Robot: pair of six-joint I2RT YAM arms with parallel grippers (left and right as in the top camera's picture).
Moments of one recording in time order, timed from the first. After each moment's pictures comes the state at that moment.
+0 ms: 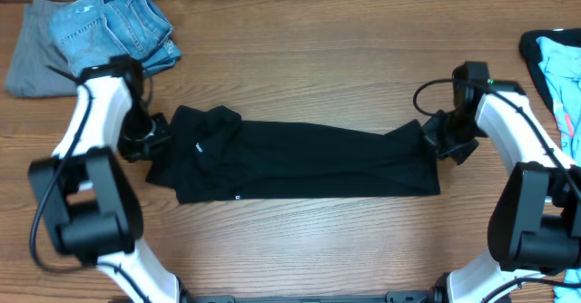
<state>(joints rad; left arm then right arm) 0.19 1.94 1.46 -1.23 -0.04 -0.34 -0.10 1.82 1.28 -1.06 -0.10 0.69</state>
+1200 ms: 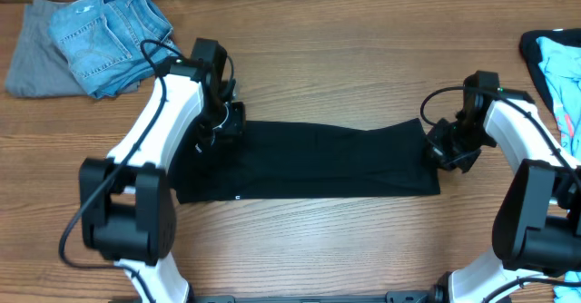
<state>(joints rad) -0.17 1.92 1.48 -1.11 0.20 -0.21 -0.17 1.82 1.18 -1.00 -0.20 0.54</state>
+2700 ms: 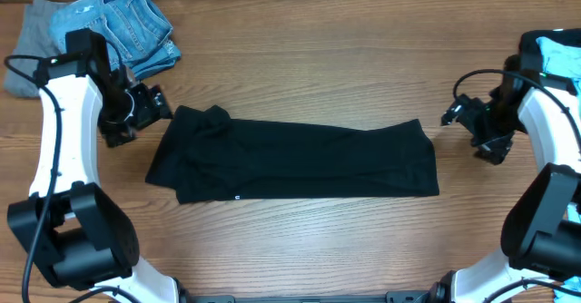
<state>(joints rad) 0.25 1.82 1.58 -1.24 0.20 -0.25 -0.30 1.82 1.36 -1.05 -0.18 0.42</state>
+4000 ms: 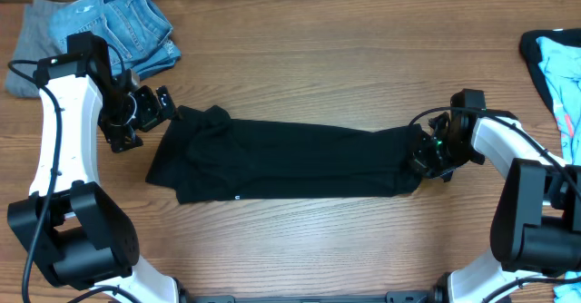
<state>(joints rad) 0.25 1.82 1.58 -1.29 0.28 -0.25 -0.14 1.82 1.02 -0.81 -0.43 0.34</state>
